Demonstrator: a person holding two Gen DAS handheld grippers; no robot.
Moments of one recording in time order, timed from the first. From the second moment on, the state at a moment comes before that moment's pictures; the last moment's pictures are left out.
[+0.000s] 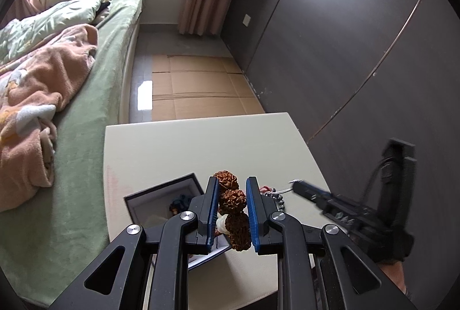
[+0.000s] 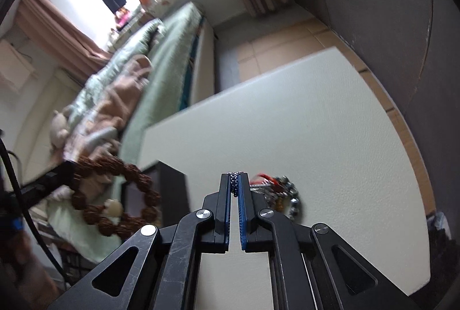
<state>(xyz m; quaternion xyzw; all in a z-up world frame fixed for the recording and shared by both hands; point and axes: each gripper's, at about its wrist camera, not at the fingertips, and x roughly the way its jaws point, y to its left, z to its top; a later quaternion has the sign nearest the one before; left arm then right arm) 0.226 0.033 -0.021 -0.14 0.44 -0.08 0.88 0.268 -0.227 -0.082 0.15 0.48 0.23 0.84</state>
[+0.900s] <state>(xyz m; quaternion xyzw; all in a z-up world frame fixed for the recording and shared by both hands) 0.214 0.081 -0.045 -0.20 0.44 -0.07 0.88 0.231 -0.207 0.137 0.12 0.30 0.28 0.90</state>
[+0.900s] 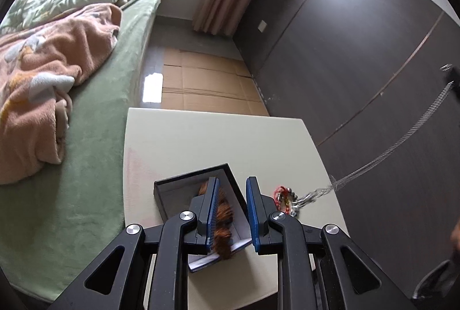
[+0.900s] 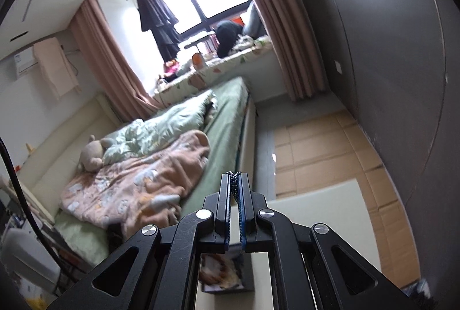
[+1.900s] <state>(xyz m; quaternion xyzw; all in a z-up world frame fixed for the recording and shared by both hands) 0.172 0.136 -0.034 -0.22 0.41 -0.02 0.89 0.211 -0.099 0.135 0.06 0.35 0.35 0.87</state>
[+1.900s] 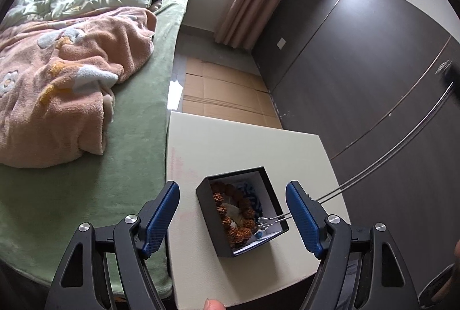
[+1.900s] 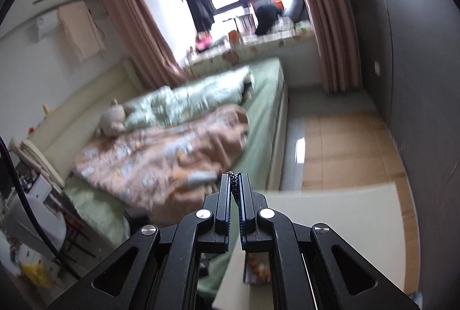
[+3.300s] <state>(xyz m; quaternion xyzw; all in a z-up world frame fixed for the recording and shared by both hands) 0.268 -0.042 -0.087 -0.08 0.52 -0.14 0.84 0.261 -0.291 -0.095 0.27 0.49 0.21 0.80</state>
